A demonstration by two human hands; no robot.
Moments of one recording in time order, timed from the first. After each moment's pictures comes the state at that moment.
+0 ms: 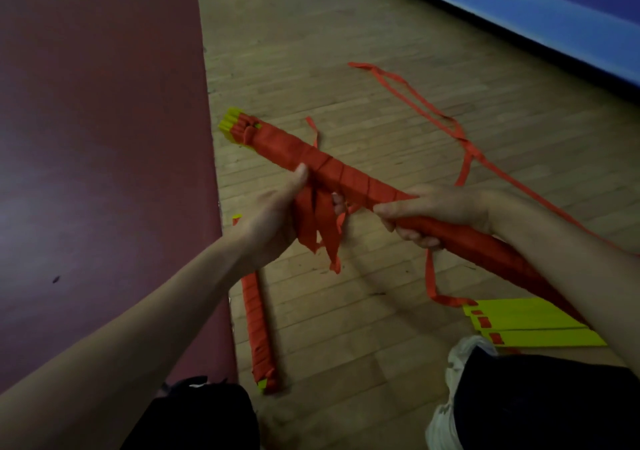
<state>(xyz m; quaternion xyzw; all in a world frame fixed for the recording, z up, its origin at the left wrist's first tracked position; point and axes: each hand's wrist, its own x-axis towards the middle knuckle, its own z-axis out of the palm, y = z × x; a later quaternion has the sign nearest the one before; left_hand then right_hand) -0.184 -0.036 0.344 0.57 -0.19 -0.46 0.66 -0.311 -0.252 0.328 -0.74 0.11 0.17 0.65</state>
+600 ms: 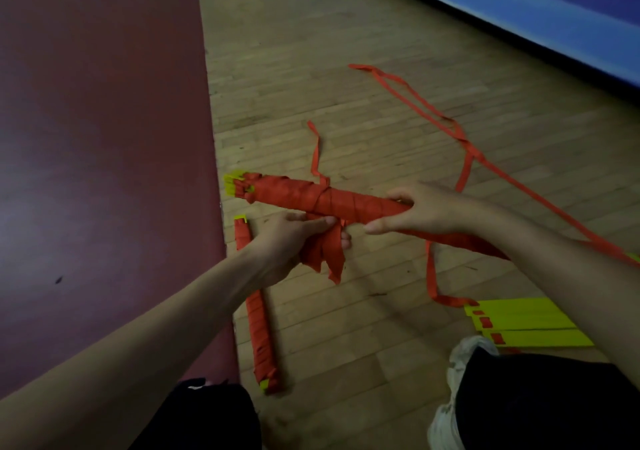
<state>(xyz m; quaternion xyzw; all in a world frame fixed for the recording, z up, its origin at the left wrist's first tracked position) -0.201 -0.036 0.330 0.63 -0.12 -0.46 0.61 -0.295 -0.239 0.339 -0.94 0.17 0.08 0.30</state>
